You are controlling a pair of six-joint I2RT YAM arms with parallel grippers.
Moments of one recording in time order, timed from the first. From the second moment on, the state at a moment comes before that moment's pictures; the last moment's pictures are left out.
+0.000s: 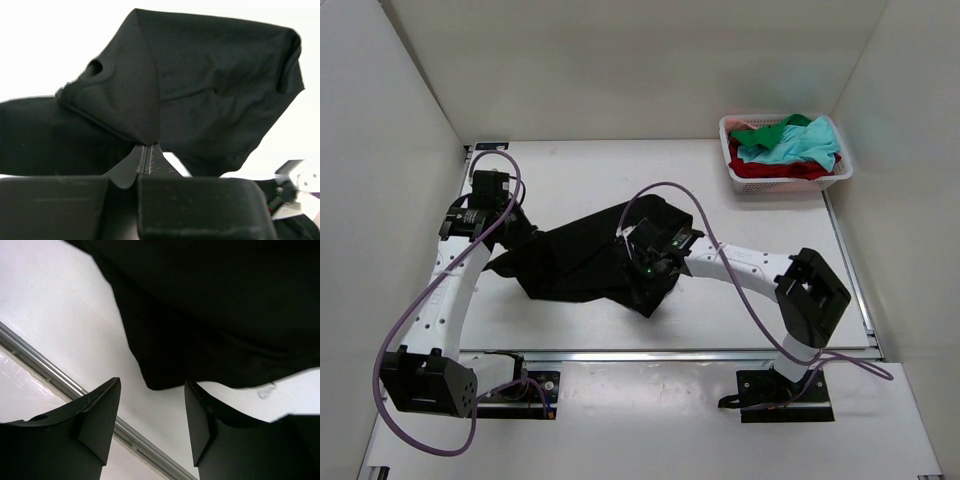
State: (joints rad) left arm -0.10 1.21 1.23 -0.94 -0.04 -0.63; right arm 0.89 1.70 1.23 -0.63 -0.11 0.24
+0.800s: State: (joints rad) left arm -0.14 1.09 1.16 -0.94 -0.01 -0.62; right arm 0.93 1.83 1.28 -0.74 -0.13 0.23
